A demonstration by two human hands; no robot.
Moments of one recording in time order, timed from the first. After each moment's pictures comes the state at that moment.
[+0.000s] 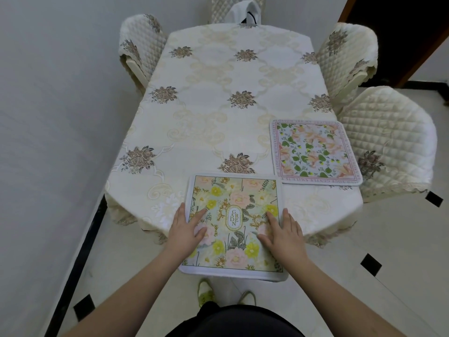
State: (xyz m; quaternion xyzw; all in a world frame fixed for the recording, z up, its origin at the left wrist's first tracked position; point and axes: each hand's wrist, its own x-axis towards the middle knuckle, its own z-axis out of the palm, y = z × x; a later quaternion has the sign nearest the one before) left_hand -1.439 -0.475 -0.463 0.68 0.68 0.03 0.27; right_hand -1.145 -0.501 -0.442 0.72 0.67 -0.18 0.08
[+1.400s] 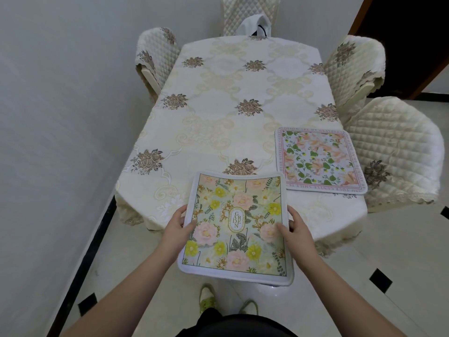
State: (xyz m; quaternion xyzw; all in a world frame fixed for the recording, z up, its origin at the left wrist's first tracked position) left_hand -1.436 -0.488 -0.407 0.37 0.70 0.33 0.51; right_hand -1.130 -0.494 -0.398 0.69 0.41 -0.50 -0.32
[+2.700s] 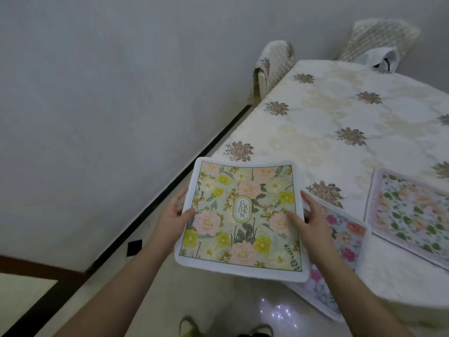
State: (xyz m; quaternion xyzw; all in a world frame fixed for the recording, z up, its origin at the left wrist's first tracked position) left_hand -1.574 -0.611 -0.336 0.22 0.72 0.51 0.41; right_hand -1.286 -0.481 -0.325 0.53 0.57 -0.56 -0.29
